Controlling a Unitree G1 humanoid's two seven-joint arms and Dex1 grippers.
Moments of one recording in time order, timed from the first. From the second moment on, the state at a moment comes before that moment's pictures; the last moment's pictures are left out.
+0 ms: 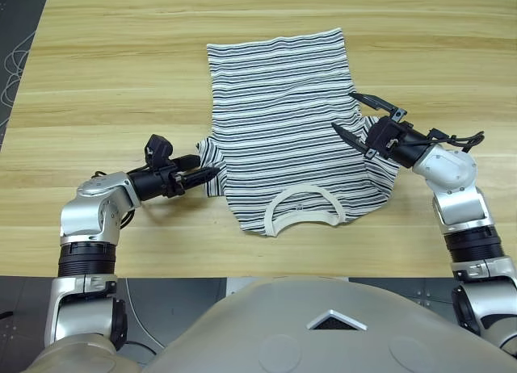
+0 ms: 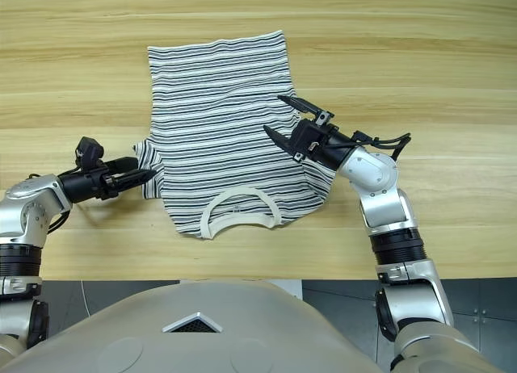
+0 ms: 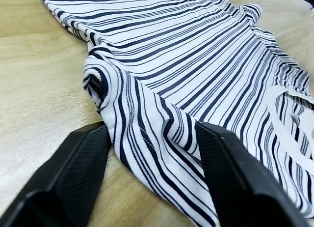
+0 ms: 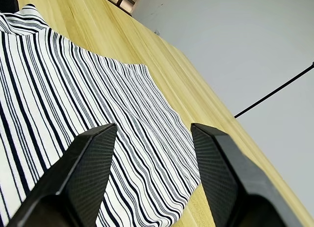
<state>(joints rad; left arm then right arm) 0.05 0.65 0.03 0.19 -0.46 0.55 -1.00 -0.10 -0.51 0.21 0.10 -0.10 -0.41 0.62</state>
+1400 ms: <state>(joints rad) 0.04 0.74 0.08 0.17 -0.45 0.60 -1.02 -0.10 -0.48 0.22 0.12 -0.12 -0.41 0.59</state>
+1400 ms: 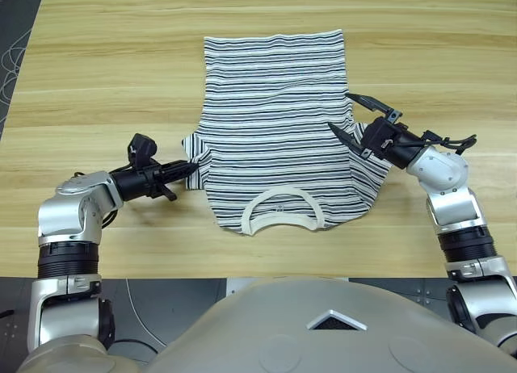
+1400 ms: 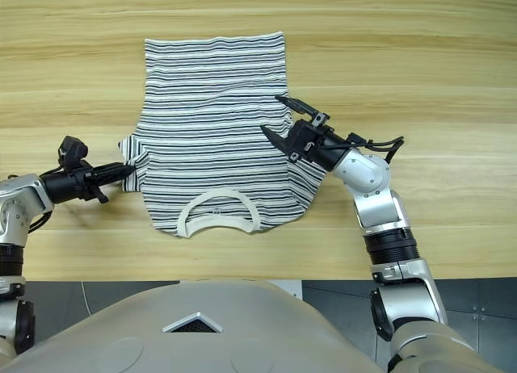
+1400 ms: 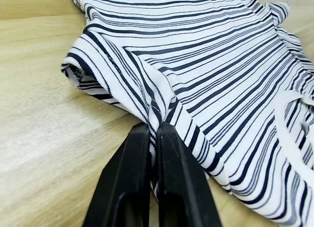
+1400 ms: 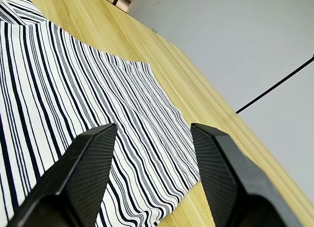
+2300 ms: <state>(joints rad) -0.08 0.83 0.00 0.07 -0.38 0.78 -1.07 -0.10 -0.47 0.24 0.16 -0.12 -0.44 0.58</state>
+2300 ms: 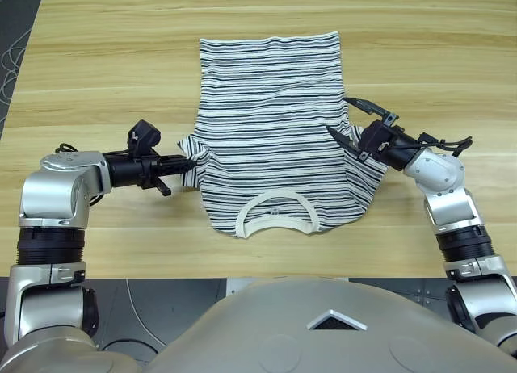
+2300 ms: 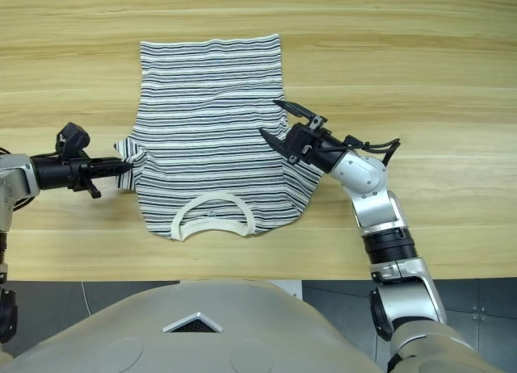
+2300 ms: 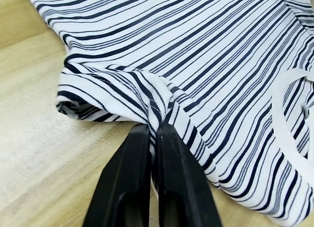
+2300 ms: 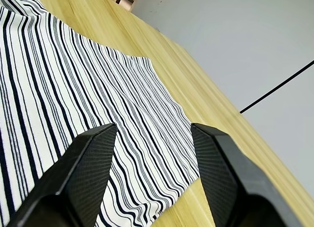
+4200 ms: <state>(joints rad) -0.28 0.68 -0.22 -0.14 -0.43 0.94 -0.98 -0.11 -0.44 0.29 0.20 -0.16 -0.46 0.58</state>
